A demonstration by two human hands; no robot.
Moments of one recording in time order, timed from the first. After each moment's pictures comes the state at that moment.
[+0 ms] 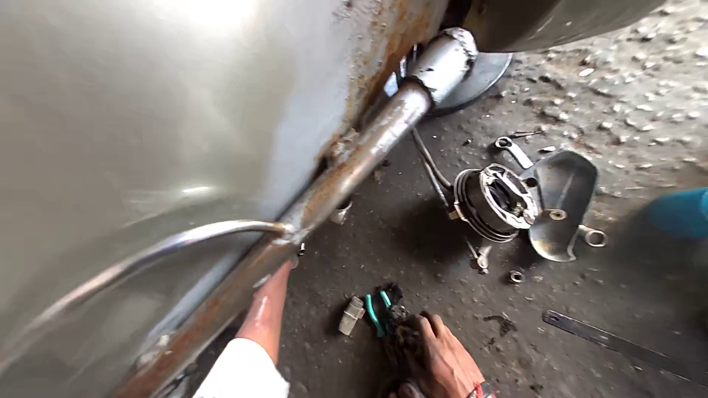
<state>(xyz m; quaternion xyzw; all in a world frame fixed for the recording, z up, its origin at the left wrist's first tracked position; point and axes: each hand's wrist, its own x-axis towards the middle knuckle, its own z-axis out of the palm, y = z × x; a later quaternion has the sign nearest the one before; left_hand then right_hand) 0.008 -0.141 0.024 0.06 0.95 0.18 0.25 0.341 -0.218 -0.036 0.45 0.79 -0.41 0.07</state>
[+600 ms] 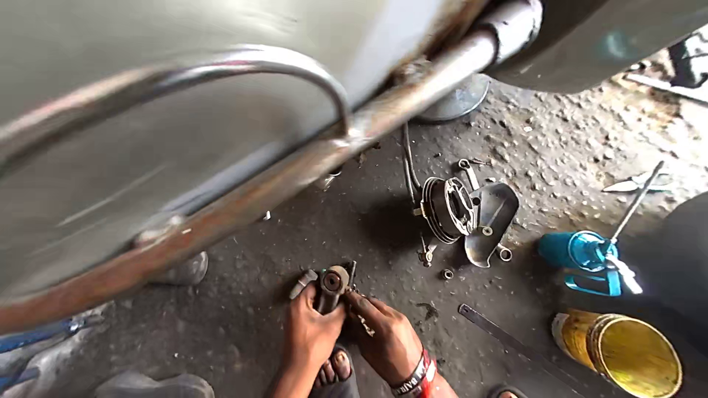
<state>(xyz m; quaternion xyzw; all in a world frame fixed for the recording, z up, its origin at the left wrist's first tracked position) 0.191 -0.258 0.044 0.21 0.88 0.34 0.28 0.323 -0.192 0.011 0.31 0.85 -0.39 -0.19</state>
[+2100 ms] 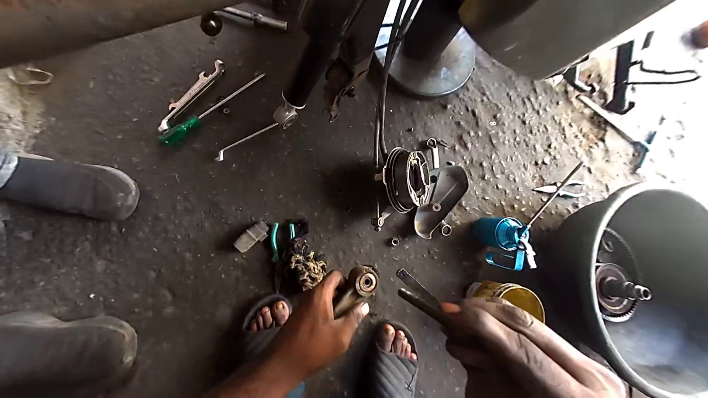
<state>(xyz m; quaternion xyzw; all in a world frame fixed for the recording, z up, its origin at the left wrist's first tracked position) 0.278 -0.253 0.080 0.27 0.73 0.31 0.55 0.444 -0.112 0.169 0.20 0.89 -0.32 -0.24</state>
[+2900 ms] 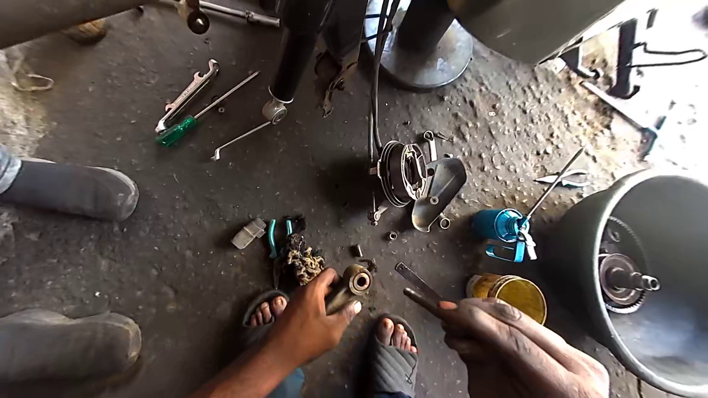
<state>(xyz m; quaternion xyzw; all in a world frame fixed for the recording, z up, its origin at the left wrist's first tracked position) 0.279 -0.254 0.073 0.29 0.73 0.29 0.54 0.472 -0.104 0.160 0.22 0.88 -0.33 -0.25</state>
